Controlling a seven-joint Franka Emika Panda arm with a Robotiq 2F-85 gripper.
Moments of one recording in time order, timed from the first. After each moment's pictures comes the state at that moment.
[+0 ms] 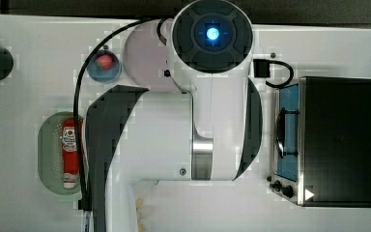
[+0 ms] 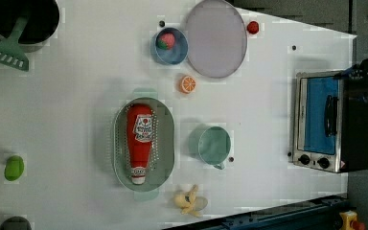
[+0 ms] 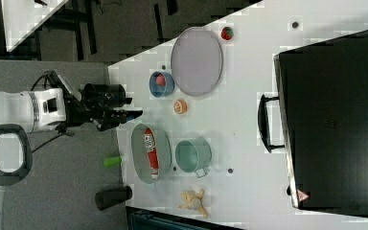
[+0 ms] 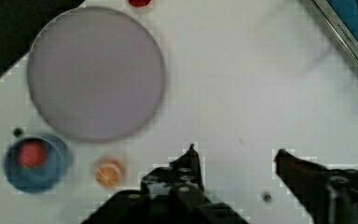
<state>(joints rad) -0.03 0.03 0.02 -1.78 -0.02 0.22 -0.04</state>
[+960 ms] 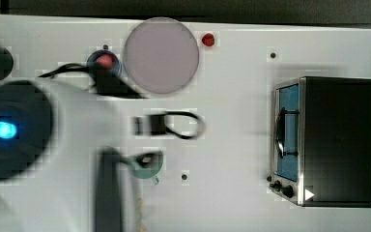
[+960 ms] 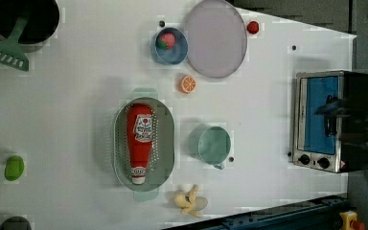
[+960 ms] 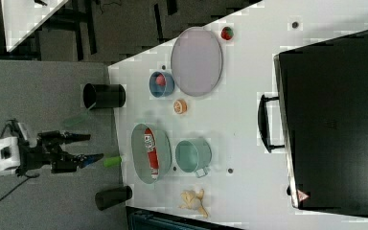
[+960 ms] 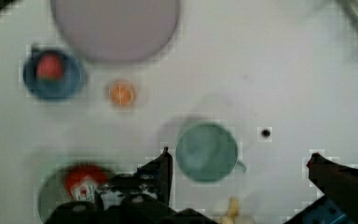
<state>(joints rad) -0.13 -0.16 0.40 -1.88 0.01 0.10 0.08</state>
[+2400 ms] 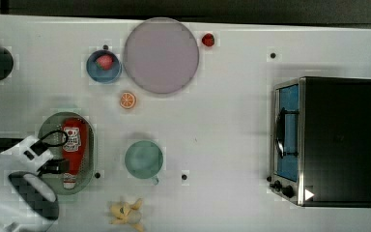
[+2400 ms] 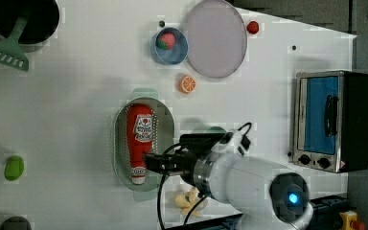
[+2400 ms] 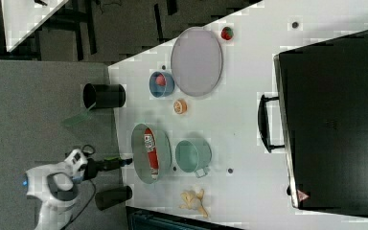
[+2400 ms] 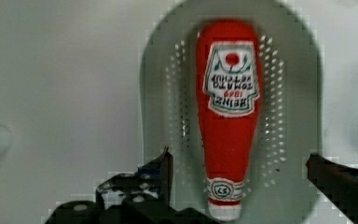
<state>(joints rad) -0.08 0.21 0.84 -2.24 -0.15 0.87 0.09</state>
